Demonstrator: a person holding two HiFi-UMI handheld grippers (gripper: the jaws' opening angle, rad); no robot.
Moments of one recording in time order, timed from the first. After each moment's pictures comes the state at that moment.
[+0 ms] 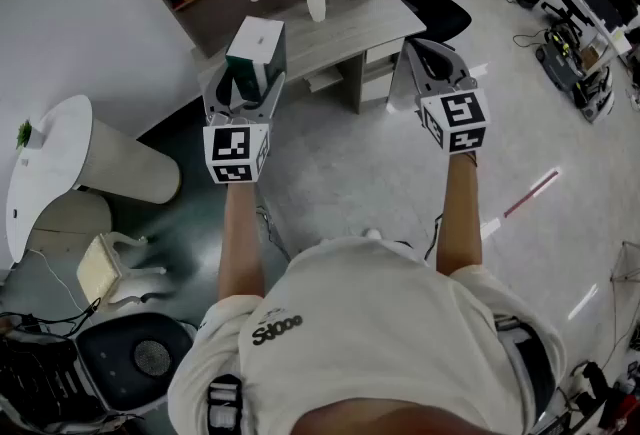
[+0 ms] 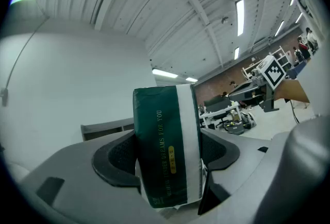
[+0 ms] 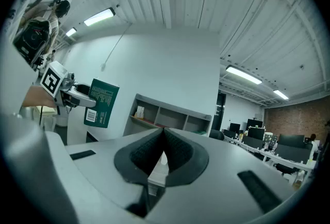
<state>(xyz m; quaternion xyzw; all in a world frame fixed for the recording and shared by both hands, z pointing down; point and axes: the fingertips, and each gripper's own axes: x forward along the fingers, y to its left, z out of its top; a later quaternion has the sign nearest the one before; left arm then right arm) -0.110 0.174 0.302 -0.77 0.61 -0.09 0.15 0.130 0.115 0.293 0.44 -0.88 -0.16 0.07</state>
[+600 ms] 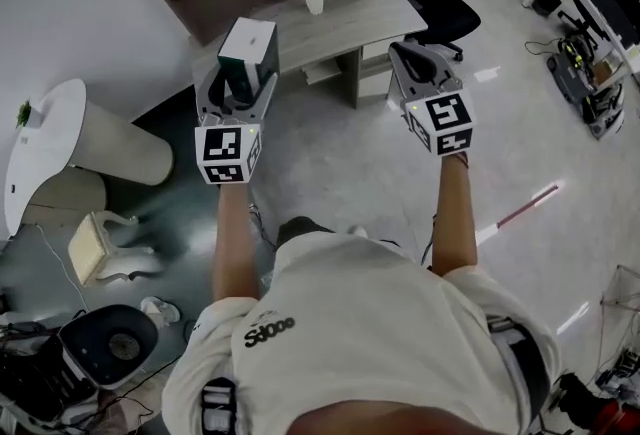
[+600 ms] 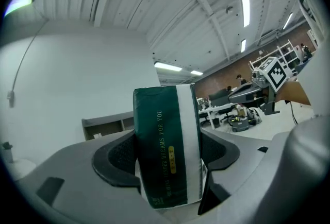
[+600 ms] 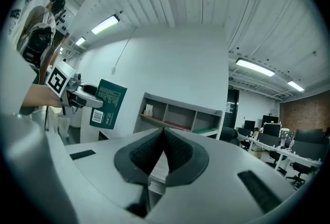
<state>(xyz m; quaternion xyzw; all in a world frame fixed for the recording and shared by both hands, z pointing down) -0.058 0.154 0.327 -0.75 0.64 -0.12 0.12 0.160 0.084 0.325 0.37 -0.92 -0.14 0.07</state>
